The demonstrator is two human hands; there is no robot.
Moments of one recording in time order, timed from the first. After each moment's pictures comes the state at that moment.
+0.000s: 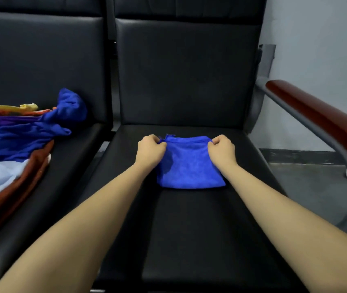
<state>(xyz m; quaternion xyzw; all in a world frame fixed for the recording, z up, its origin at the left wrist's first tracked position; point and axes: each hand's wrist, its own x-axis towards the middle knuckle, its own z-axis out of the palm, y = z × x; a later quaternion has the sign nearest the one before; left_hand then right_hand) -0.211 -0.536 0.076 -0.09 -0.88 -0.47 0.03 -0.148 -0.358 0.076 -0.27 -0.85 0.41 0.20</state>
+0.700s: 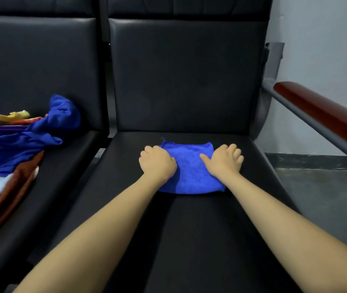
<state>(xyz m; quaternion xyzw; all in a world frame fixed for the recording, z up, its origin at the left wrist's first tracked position) -0.229 -0.492 0.060 -0.06 -0.99 -0.14 0.03 -0.181 -0.345 0.062 -0.32 -0.93 0.13 0.10</state>
